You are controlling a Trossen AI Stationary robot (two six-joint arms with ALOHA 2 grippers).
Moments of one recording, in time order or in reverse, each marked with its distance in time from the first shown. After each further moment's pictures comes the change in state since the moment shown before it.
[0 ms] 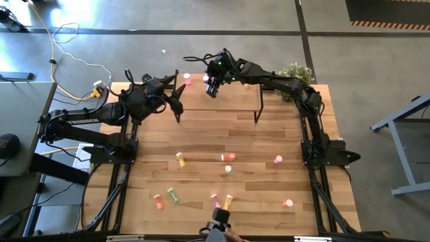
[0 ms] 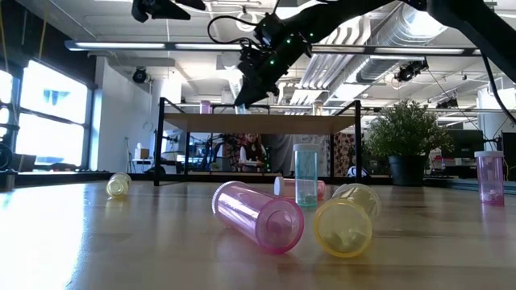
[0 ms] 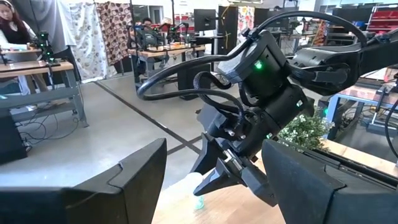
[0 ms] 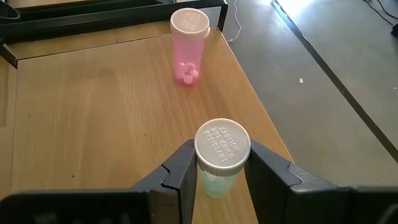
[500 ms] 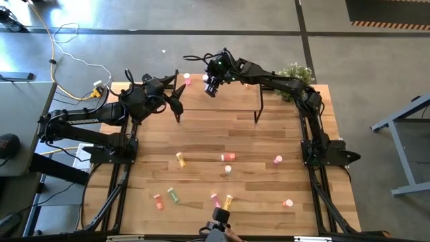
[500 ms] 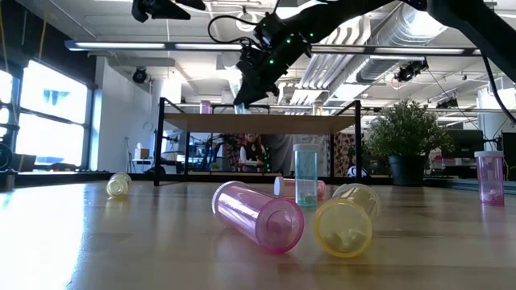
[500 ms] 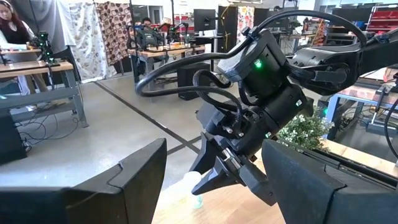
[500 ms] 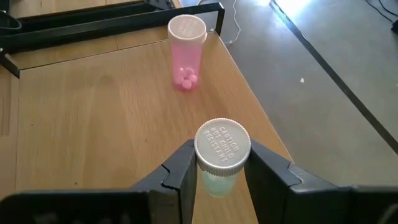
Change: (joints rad) left arm 0.000 0.000 0.000 0.000 0.000 0.000; right arm 0.000 0.000 0.000 0.010 -0.002 0.030
